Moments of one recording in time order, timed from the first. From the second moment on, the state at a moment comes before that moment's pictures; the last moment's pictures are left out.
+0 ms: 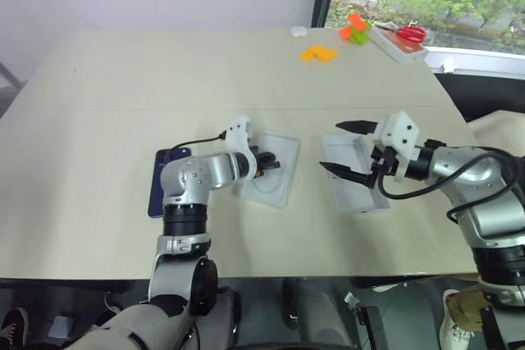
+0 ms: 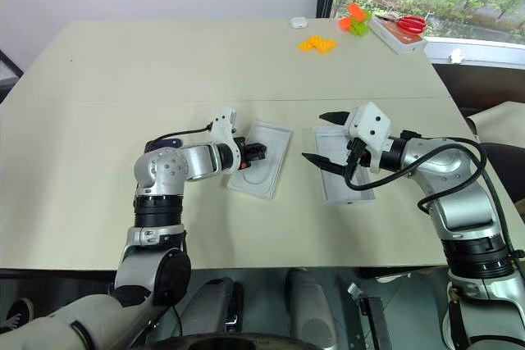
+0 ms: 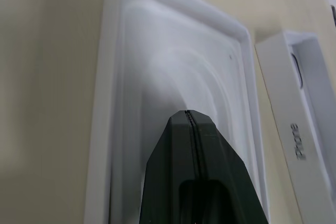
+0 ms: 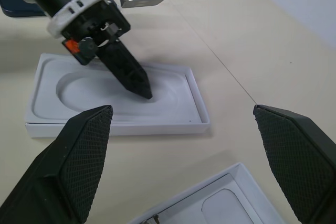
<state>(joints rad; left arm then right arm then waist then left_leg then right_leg) -0.74 -0.08 0.24 0.17 -0.51 1.22 -0.04 -0.36 -0.77 -0.03 -0.18 0.33 0.28 0.95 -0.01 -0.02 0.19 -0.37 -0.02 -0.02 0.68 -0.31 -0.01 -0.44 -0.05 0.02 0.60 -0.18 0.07</state>
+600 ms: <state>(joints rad) -0.86 -0.08 0.21 0.41 -0.45 1.05 -0.08 -0.36 -0.77 -0.03 -0.18 0.32 0.28 0.94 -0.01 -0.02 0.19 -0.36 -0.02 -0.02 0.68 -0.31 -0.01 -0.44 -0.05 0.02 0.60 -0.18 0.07</state>
